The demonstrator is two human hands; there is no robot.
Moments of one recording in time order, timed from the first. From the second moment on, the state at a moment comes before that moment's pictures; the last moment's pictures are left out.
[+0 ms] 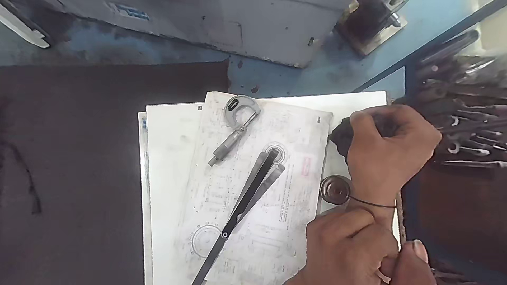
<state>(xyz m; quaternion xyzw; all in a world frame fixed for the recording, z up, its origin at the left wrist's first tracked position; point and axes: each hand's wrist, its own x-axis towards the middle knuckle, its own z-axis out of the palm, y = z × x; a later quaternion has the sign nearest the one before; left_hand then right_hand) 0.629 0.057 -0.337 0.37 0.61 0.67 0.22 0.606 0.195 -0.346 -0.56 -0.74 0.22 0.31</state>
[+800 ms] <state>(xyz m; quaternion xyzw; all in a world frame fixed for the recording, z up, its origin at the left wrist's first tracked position) 0.629 0.058 -0.337 0.37 0.61 0.67 0.21 0.606 0.196 -0.348 -0.55 -0.73 0.23 0.33</state>
